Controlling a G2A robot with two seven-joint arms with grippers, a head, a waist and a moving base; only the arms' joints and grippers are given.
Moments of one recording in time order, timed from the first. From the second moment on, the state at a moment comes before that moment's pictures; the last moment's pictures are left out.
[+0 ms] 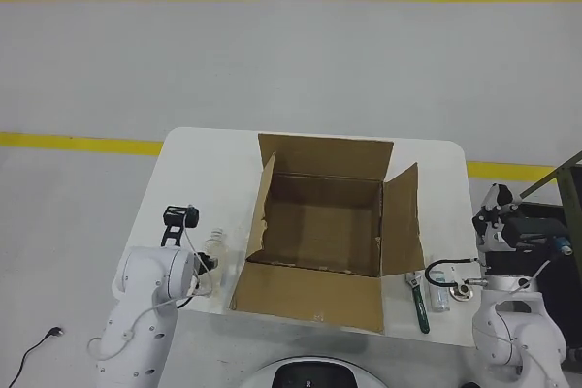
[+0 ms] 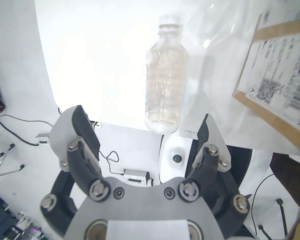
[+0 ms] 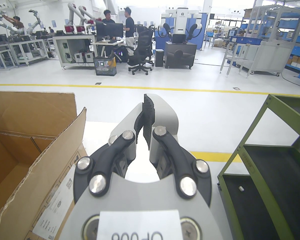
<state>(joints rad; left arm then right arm) 1.16 -1.38 -1.42 -1.81 1.52 0.06 -1.54 -1.59 -1.42 1.79 -2.03 -1.41 -0.06 -0.10</state>
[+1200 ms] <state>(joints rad) 1.06 -1.38 -1.36 -1.49 1.52 -0.01 -1.38 -1.59 -1.42 1.79 -2.03 -1.41 -0.06 -0.10</state>
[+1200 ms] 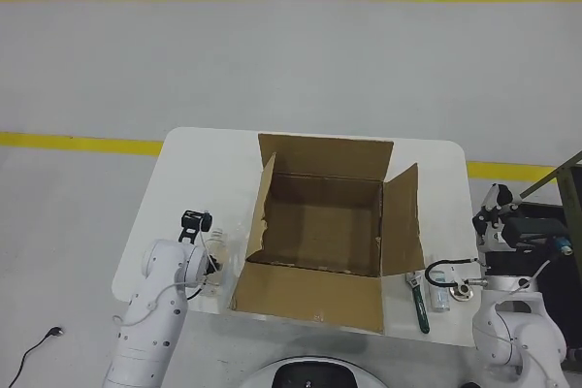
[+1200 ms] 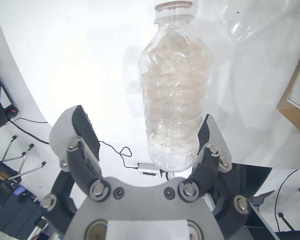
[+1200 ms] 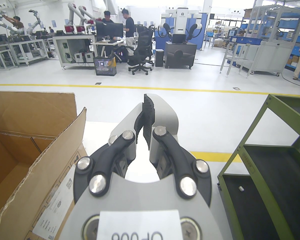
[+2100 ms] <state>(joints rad) 1.08 -1.37 -1.38 -1.51 1.46 -0.05 -1.36 -1.59 -1.42 1.79 -2.03 -1.41 -0.06 -0.10</state>
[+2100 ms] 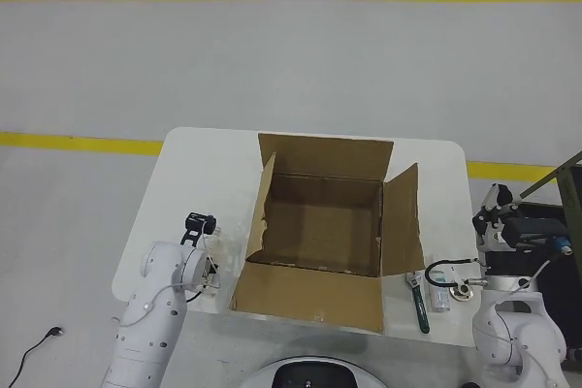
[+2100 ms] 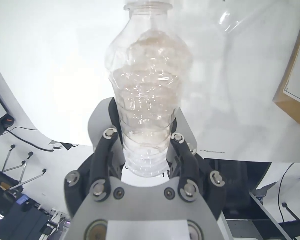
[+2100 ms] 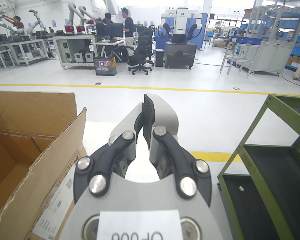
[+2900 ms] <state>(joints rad) 1.04 -1.35 -1.59 -2.21 0.96 0.04 -1.50 -1.59 -1.42 1.79 -2.03 -1.41 -0.06 -0.10</state>
